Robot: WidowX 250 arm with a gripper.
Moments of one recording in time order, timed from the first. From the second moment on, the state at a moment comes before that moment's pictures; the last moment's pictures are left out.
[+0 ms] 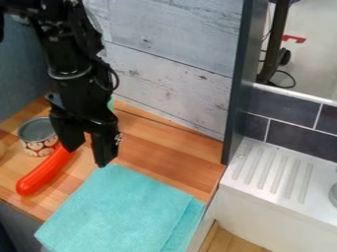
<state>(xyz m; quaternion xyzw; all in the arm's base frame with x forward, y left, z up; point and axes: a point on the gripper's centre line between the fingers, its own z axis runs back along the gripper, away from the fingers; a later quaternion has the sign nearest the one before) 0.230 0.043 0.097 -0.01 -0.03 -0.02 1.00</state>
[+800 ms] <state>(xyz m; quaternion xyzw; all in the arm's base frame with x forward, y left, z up) 0.291 0.072 0.124 0.04 -0.04 -0.05 1.00</state>
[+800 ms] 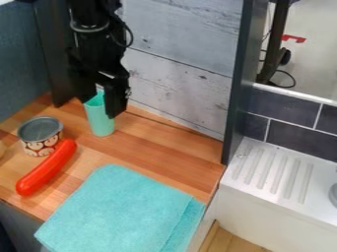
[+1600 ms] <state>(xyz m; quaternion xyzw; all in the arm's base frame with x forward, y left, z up) 0.331 0.107 0.098 0.03 -0.01 -0.06 1.00</state>
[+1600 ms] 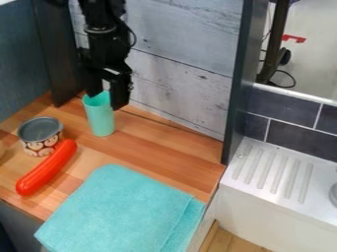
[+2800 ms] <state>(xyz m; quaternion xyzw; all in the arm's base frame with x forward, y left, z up) 0.347 0.119 0.074 0.03 -0.03 -0.01 1.00</state>
